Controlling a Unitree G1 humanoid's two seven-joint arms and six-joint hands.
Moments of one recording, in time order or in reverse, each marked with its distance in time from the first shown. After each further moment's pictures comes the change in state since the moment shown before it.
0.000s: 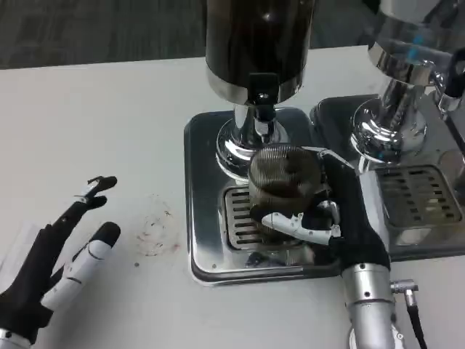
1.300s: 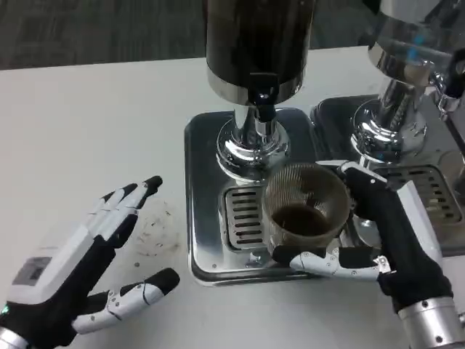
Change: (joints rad) left arm 0.126 0.101 -0.026 -0.335 0.344 0.030 0.098; right arm 0.419 -0.152 -0.034 -0.744 0.043 0.147 0.363
